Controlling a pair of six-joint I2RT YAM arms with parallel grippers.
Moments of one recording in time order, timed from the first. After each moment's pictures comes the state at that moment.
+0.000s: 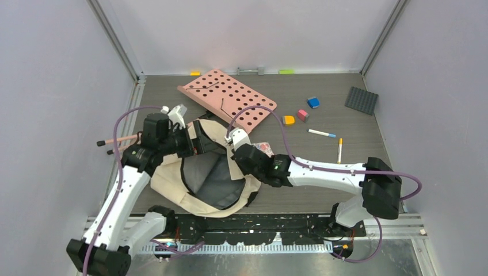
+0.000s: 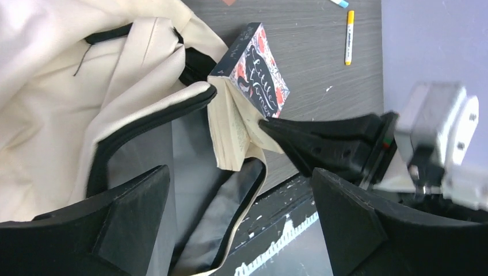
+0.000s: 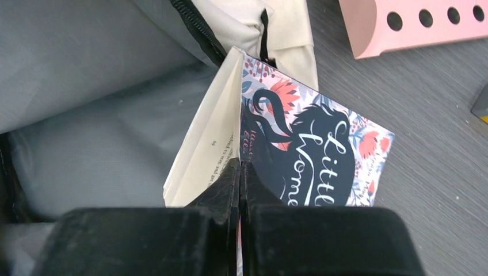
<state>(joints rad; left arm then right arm) -0.26 0.87 0.96 -0.72 0.44 -0.52 1.15 1.48 1.05 -0.26 0.46 0.27</state>
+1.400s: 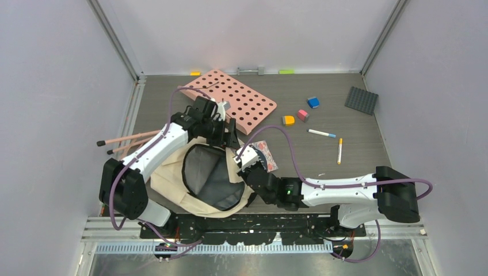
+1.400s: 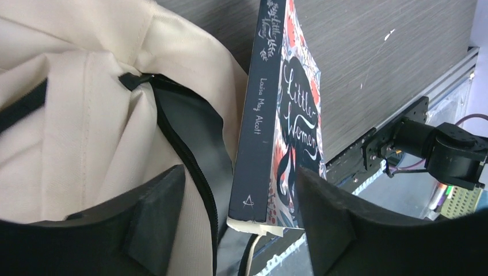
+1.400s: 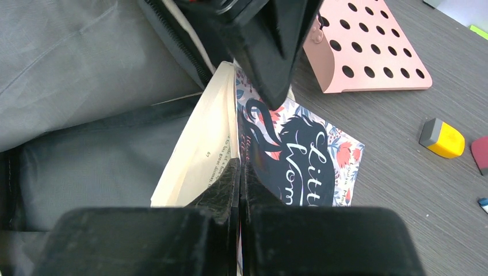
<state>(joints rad) -0.49 1.47 1.18 -0.66 0.41 -0.38 1.35 1.34 0.74 0.23 0.76 0.11</state>
